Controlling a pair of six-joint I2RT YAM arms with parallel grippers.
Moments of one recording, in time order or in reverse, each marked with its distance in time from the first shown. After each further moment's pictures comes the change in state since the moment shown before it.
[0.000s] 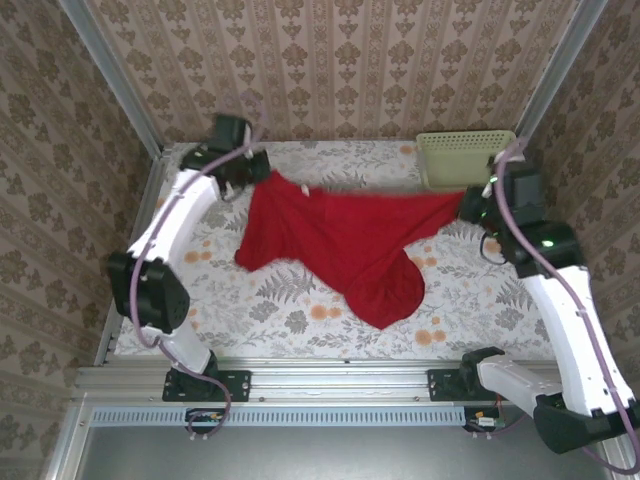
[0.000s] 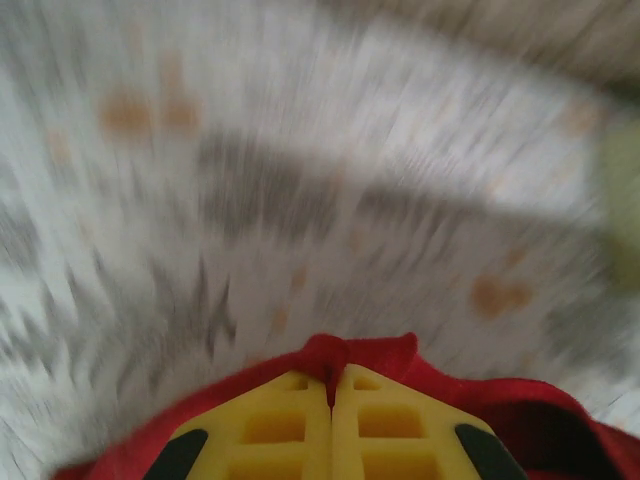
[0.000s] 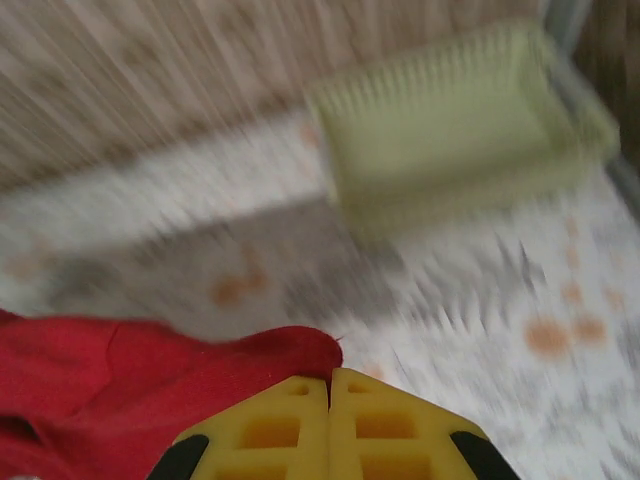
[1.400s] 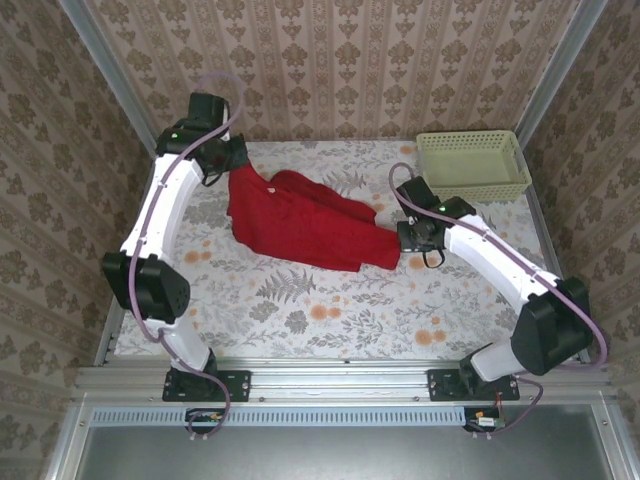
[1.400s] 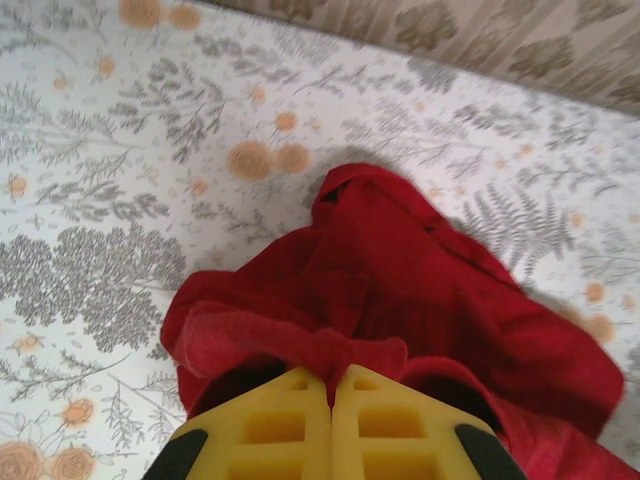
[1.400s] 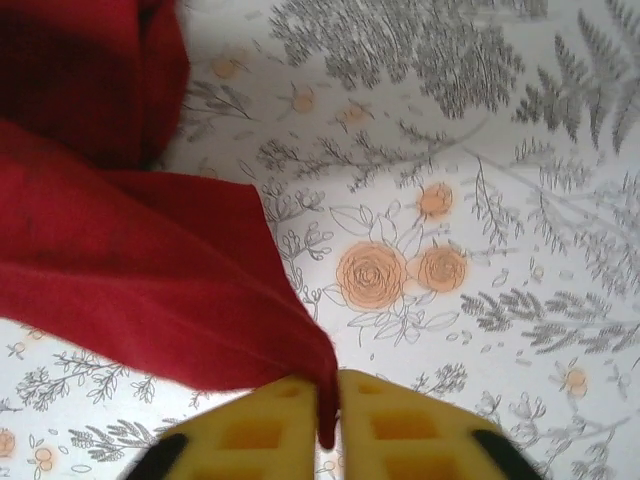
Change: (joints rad) left arm 0.086 0.073 0.137 -0.193 -0.058 0.084; right arm 0.243 0.403 -0.295 0.030 0.016 0.031
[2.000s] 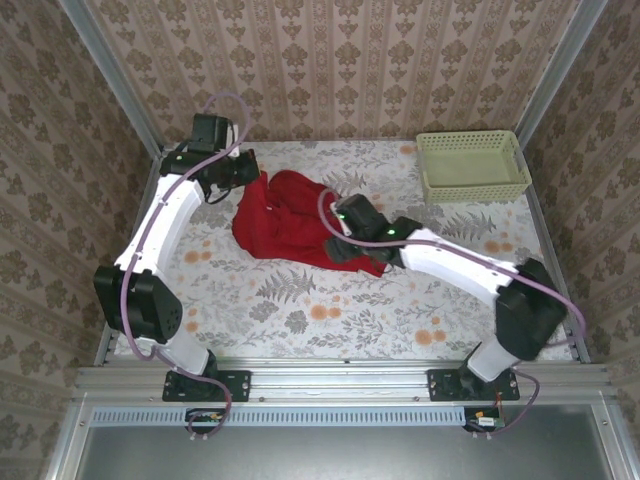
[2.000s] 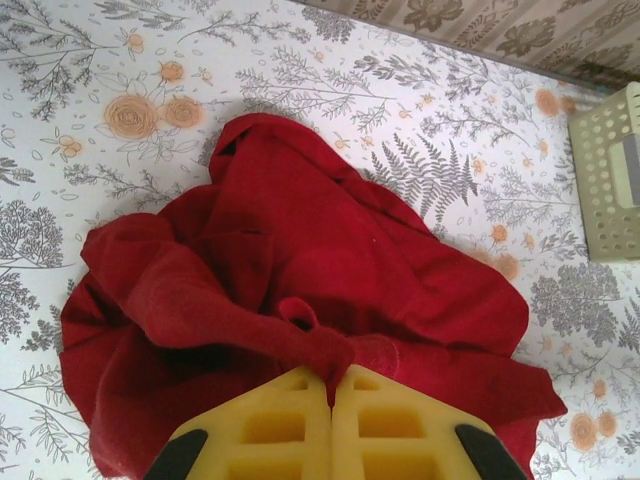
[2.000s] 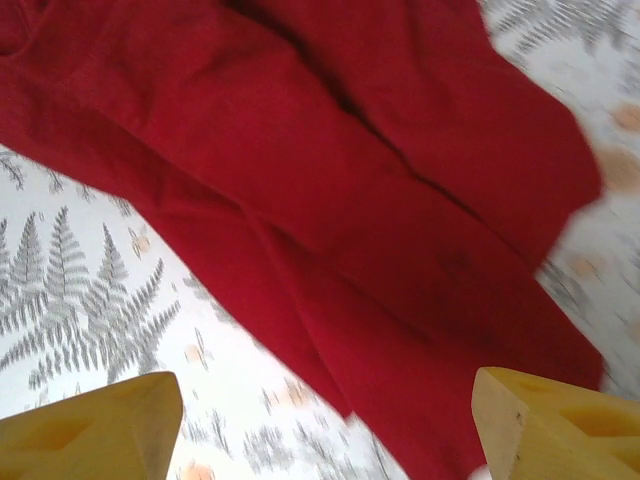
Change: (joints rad) left arm -0.016 -0.109 -0.267 0.177 0.176 -0.018; right arm 0.320 0.198 0.032 0.439 -0.045 -0.242
